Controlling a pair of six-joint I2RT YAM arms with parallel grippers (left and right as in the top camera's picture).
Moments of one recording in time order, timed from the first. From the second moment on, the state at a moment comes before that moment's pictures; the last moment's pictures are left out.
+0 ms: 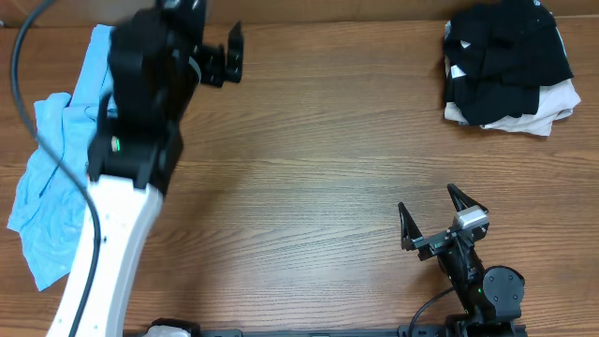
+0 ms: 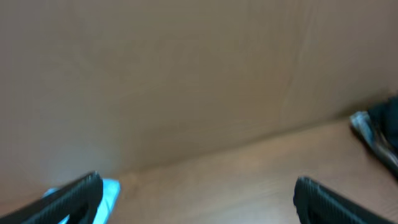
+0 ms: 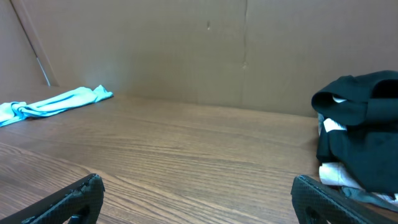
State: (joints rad) left arm -0.17 1.34 1.37 -0.26 0.01 0.07; right arm 0.08 0.01 0.02 -0.01 -0.29 0.02
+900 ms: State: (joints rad) left arm -0.02 0.12 0.07 0.17 0.09 0.07; right arm 0.08 0.01 0.02 -0.01 -0.29 0.02
